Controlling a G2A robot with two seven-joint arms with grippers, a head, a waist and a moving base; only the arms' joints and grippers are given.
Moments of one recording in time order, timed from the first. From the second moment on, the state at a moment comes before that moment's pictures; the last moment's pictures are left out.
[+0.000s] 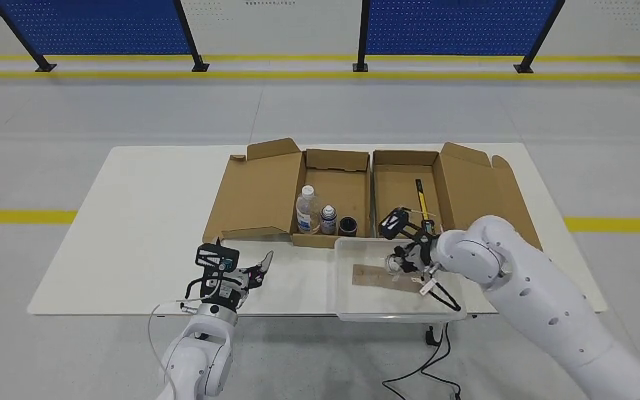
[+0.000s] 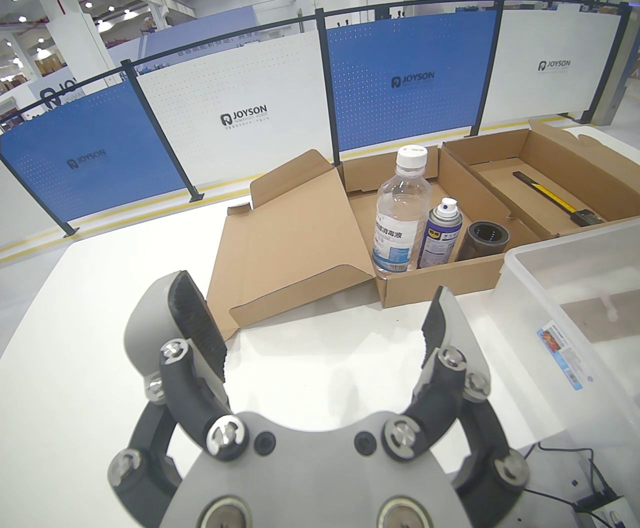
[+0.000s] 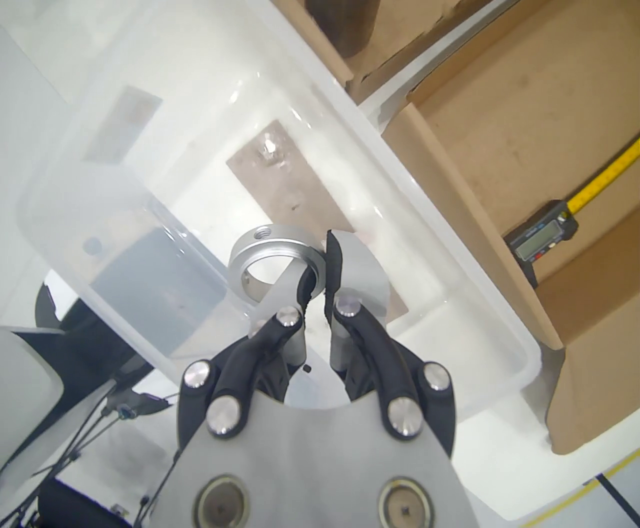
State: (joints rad) left arm 1.77 -1.43 -1.48 -1.97 1.61 -0.05 -0.13; right arm -0.88 -0.90 0.86 -1.65 -0.66 -0.19 1.13
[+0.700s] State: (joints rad) left arm 1.77 -1.43 -1.48 -1.97 1.61 -0.05 -0.13; right arm -1.03 -0.86 1.05 -1.82 -0.82 0.00 1.06
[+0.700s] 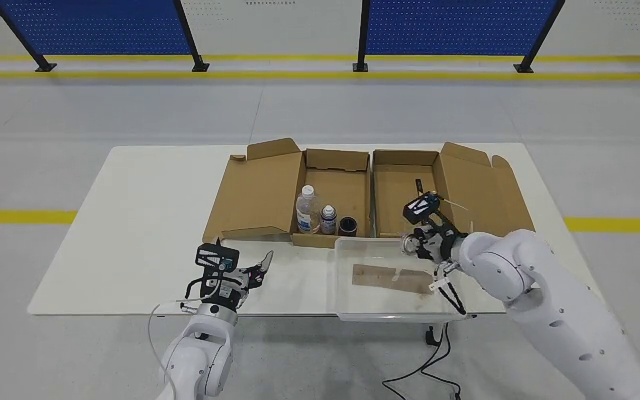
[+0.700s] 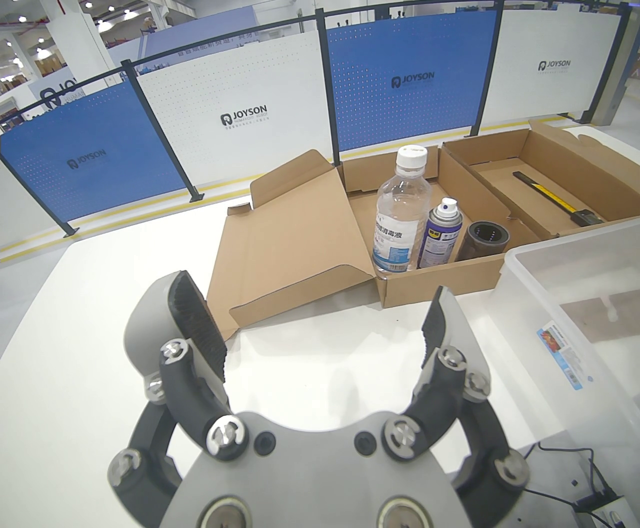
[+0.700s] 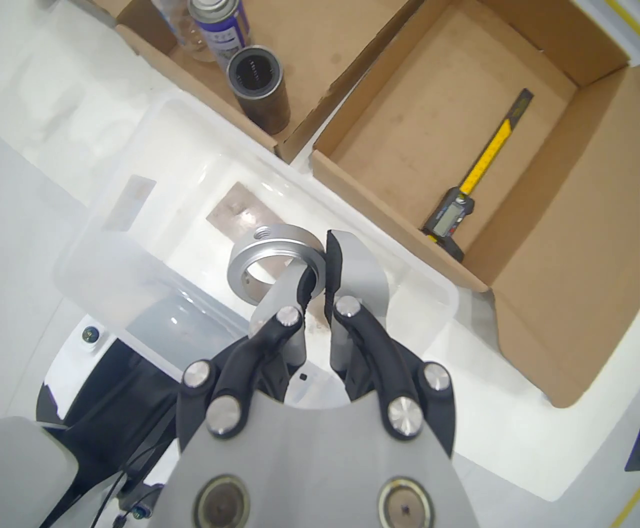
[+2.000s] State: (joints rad) left arm 1.77 -1.43 -1.48 -1.97 1.61 -0.05 -0.13; right arm -0.50 -1.16 0.65 -0.86 -0.73 -0.07 0.98
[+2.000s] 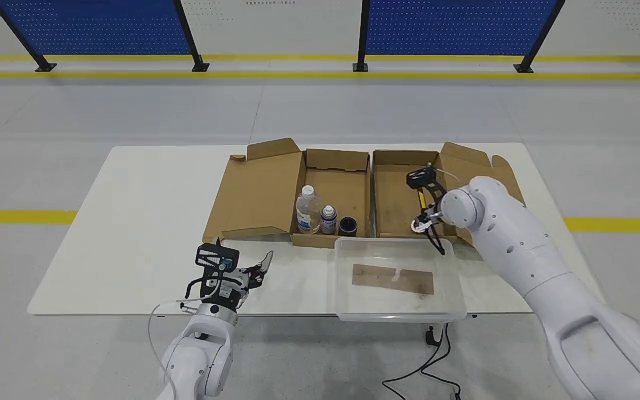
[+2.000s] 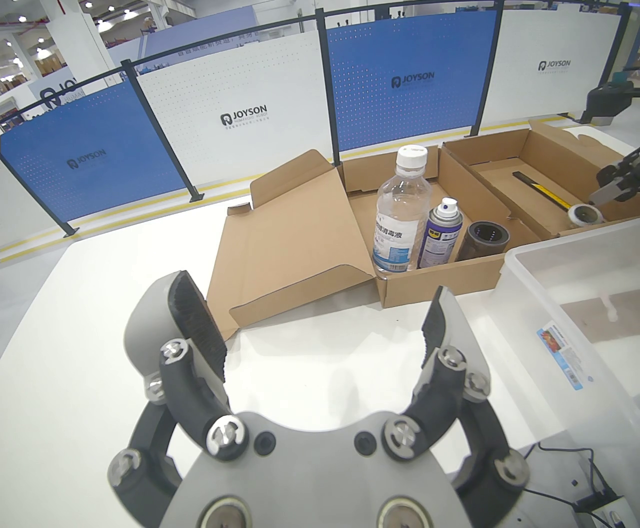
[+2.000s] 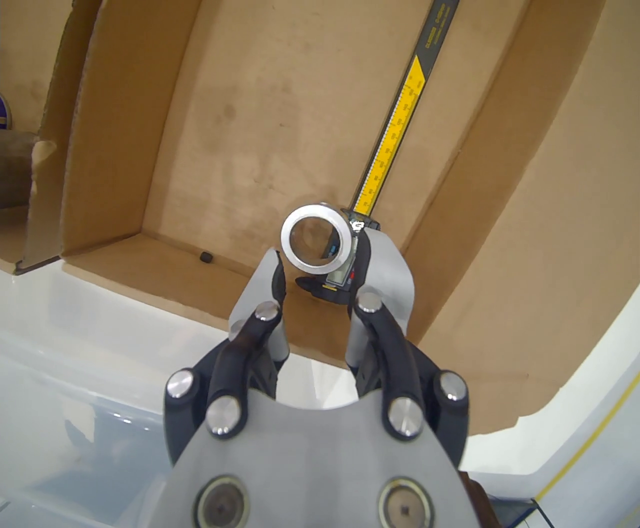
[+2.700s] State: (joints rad) left arm 1.77 -1.43 -1.48 -1.97 1.61 -0.05 -0.13; right arm -0.98 -0.97 1.19 -1.56 -0.72 0.01 0.82
